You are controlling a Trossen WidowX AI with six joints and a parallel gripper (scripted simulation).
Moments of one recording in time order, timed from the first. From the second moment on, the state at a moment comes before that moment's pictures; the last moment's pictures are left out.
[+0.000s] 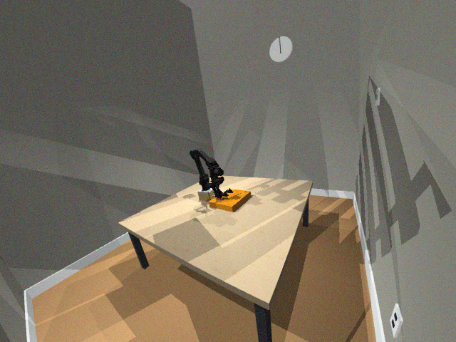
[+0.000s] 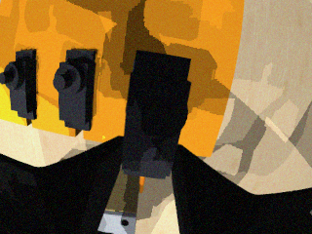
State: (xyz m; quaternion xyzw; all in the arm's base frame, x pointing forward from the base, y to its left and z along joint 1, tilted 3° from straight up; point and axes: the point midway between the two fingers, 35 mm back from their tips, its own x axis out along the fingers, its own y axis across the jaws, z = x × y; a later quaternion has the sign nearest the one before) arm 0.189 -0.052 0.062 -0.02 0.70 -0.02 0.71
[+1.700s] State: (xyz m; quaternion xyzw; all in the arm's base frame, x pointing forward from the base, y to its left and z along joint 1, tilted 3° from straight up) arm 0.189 -0.054 0.033 -0.02 0.70 -0.02 0.71
